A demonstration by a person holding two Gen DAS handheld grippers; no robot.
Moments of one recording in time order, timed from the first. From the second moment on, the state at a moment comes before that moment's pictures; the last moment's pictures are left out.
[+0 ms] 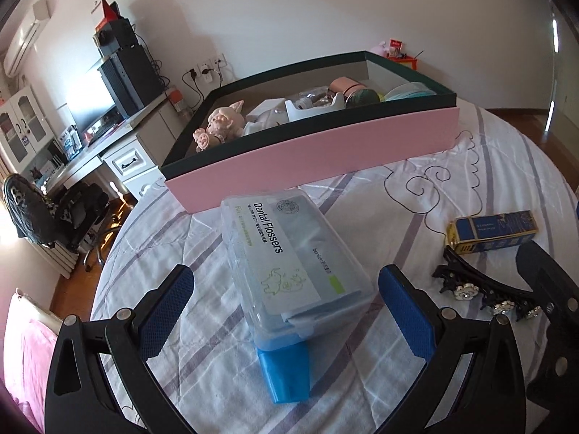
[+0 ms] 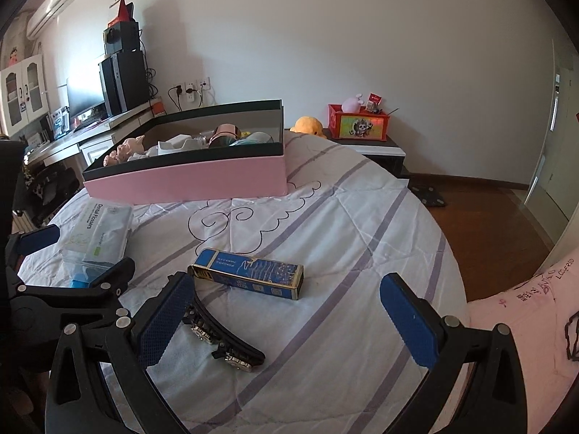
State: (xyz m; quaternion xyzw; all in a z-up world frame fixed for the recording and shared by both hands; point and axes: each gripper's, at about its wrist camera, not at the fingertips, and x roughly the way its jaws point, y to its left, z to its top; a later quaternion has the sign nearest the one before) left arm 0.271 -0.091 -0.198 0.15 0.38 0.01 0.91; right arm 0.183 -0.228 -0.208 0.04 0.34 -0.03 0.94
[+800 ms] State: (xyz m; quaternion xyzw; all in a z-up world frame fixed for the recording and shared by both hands) left arm 0.259 -0.037 -0.184 0.05 0.38 -0.05 0.92; right arm 0.237 -0.216 -0.228 -0.06 0.43 0.02 0.90
